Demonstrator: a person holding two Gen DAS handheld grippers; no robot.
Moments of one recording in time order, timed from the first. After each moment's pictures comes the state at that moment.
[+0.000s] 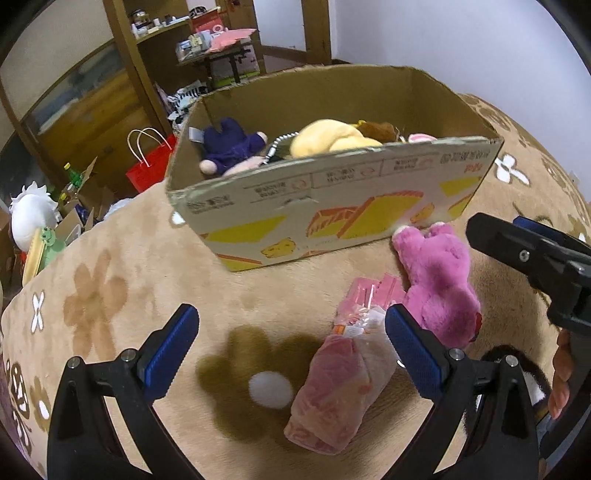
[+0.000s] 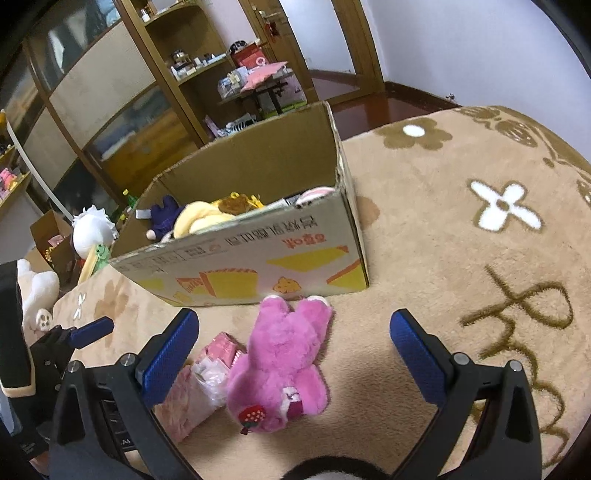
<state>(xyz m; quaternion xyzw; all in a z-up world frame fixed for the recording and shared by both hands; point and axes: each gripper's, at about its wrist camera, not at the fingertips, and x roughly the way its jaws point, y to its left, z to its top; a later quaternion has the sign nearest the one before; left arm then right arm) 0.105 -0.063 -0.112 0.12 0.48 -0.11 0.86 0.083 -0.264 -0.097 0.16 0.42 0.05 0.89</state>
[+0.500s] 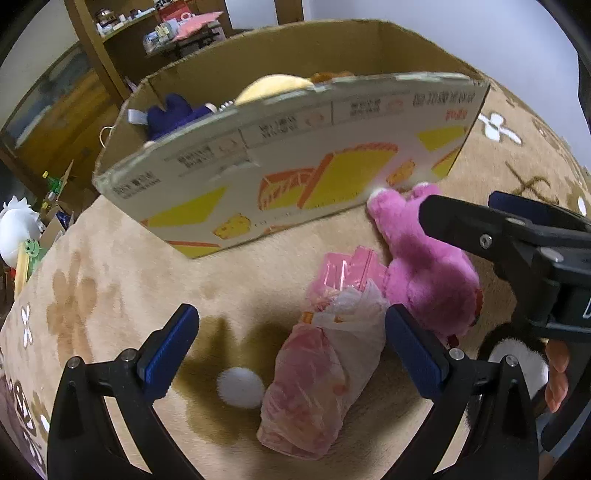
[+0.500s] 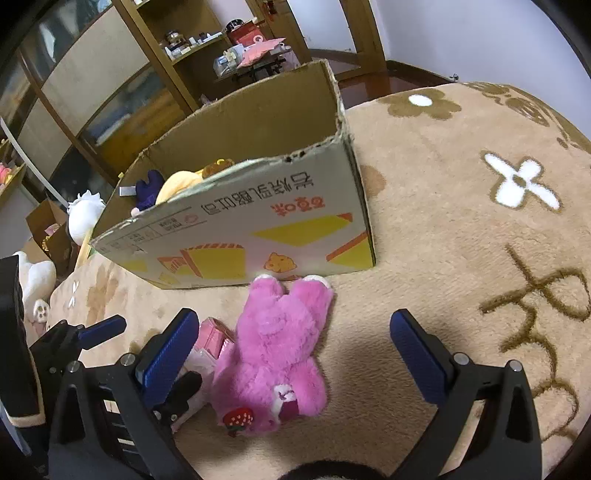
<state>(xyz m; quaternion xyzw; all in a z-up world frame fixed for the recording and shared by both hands) 0.107 -0.091 -0.140 0.15 0.52 -0.14 0.83 0.096 -0.261 -0.121 0.16 0.46 0.06 0.87</state>
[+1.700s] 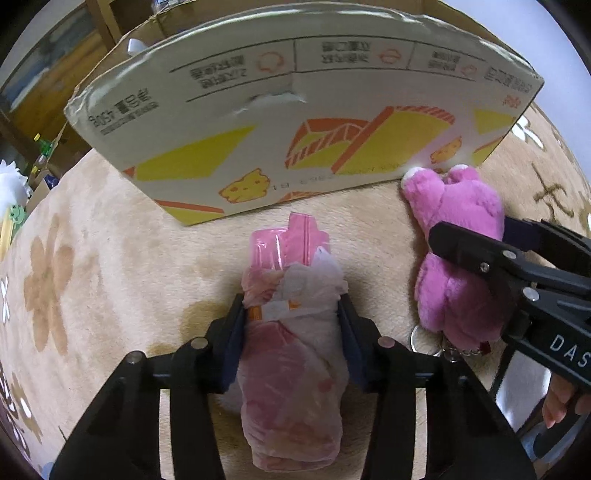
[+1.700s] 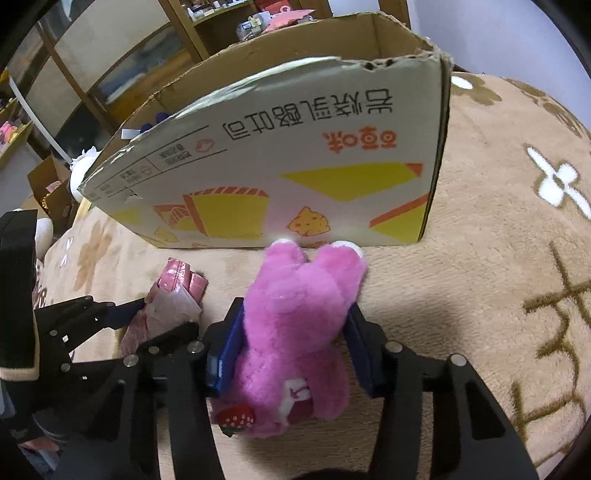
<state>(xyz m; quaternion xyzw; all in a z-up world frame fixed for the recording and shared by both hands) 0.124 -0.077 -0.162 0.11 0.56 -0.13 0.81 0.106 -0.229 -0.149 0.11 0.50 0.10 0.85</state>
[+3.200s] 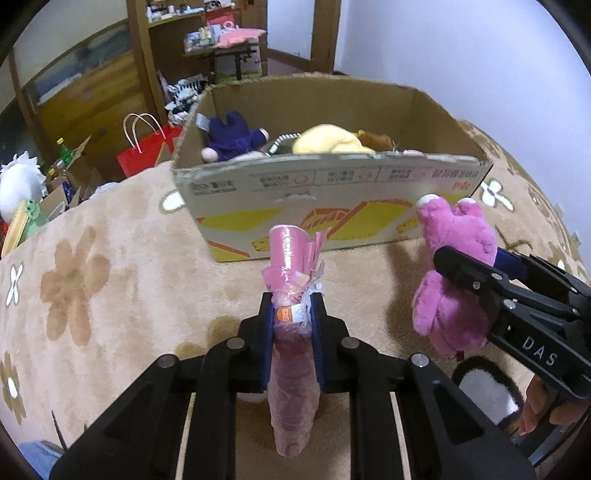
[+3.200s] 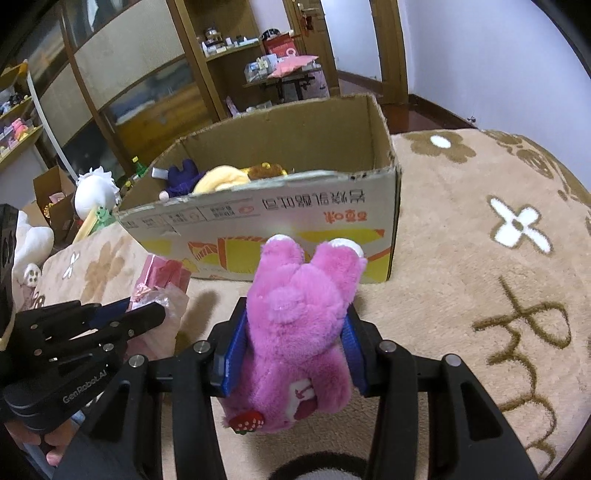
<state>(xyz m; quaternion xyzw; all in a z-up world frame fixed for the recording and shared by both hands) 0.073 -0.042 -0.085 0.04 0.47 -0.12 0.87 0.074 -0.237 -0.101 0.09 0.42 0.08 0.90</state>
